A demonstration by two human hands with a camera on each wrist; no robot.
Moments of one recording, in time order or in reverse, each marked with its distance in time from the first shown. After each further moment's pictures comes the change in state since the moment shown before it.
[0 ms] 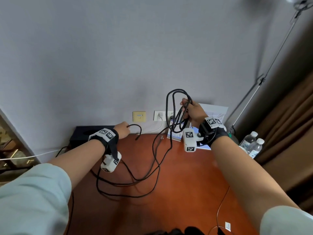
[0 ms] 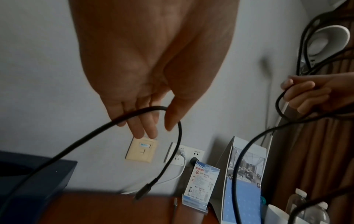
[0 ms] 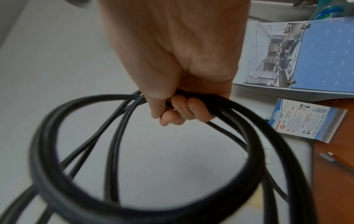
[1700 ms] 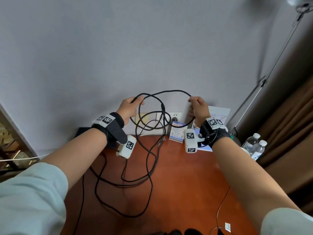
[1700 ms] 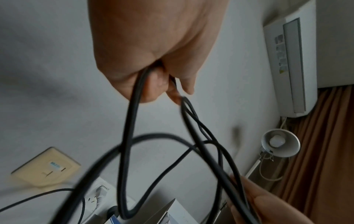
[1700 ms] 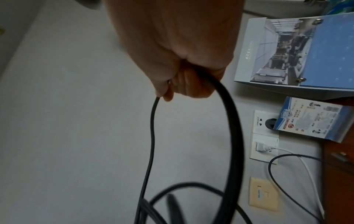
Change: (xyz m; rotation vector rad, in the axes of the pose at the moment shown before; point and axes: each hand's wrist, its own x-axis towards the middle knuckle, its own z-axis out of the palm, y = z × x) left_hand -0.035 0.063 -0.060 -0.882 0.215 0.275; right_hand -0.002 -0.009 0.002 0.072 0.170 -0.097
